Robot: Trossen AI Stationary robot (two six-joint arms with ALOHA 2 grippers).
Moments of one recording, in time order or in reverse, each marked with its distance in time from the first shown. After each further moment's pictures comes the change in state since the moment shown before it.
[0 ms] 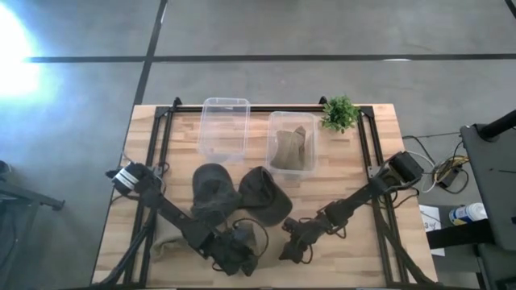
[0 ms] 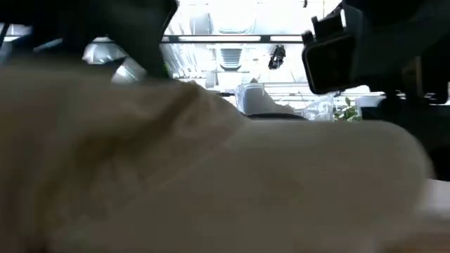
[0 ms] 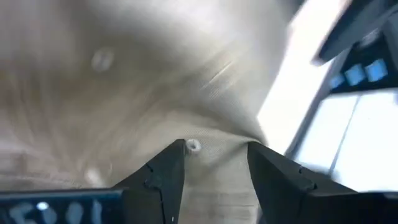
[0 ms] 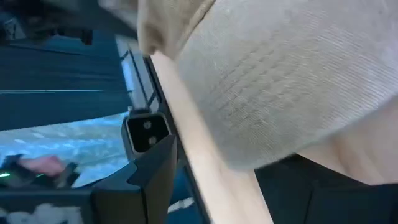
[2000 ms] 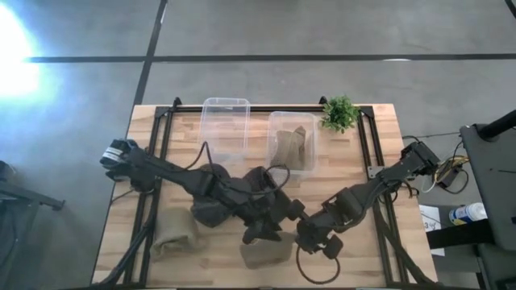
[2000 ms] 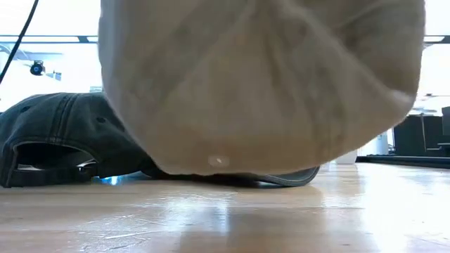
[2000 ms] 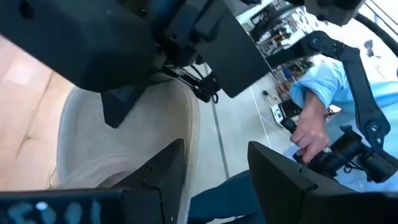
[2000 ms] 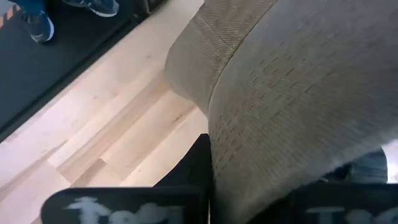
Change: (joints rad) left arm 0.336 -0.244 0.155 0.173 0.633 0.596; right arm 0.000 -0.187 0.711 -1.411 0.098 -1.623
